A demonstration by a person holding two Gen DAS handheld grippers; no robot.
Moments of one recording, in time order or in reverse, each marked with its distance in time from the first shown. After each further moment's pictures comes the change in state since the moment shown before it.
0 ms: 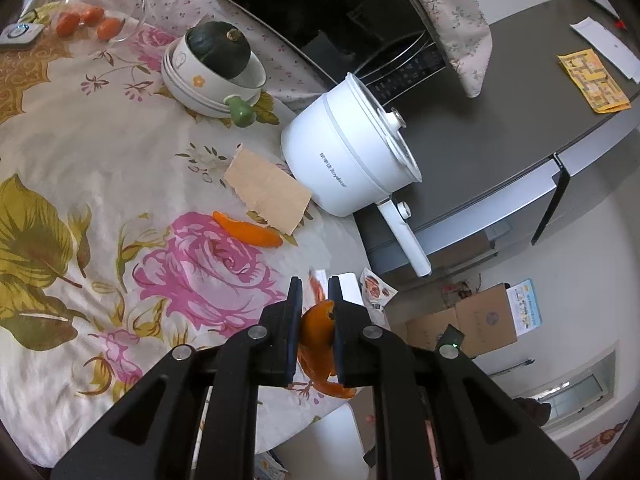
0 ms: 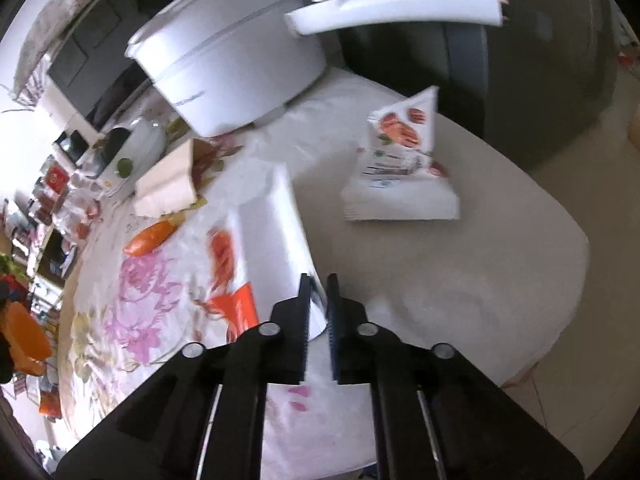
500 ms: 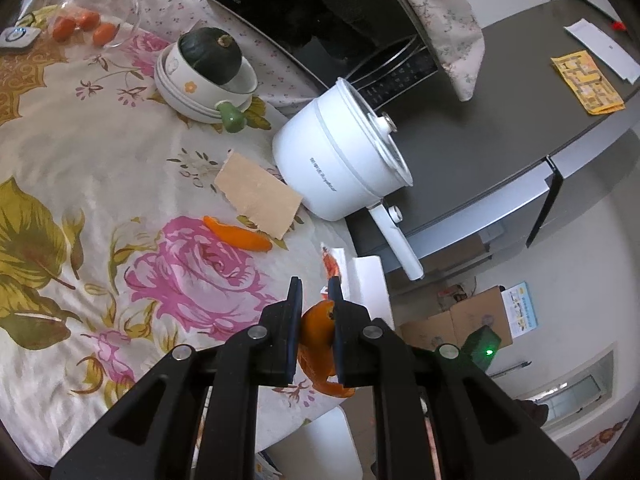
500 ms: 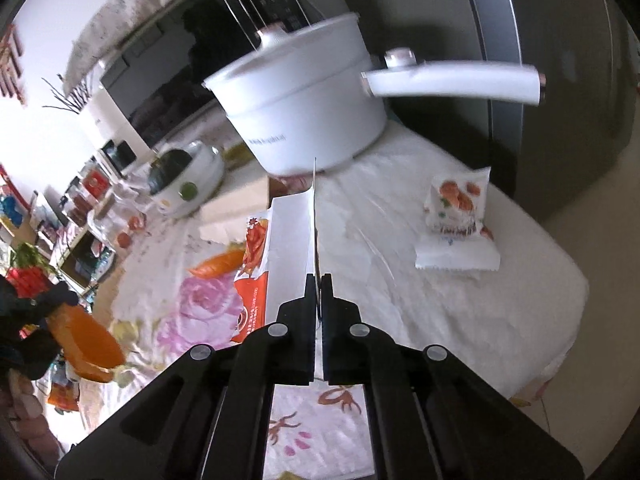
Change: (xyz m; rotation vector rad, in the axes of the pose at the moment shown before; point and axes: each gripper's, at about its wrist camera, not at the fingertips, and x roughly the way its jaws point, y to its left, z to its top) left arm -0.003 -0.010 -0.001 0.008 -0.018 -0.024; right arm -0.053 0.038 0.010 -0.072 -0.144 0.068
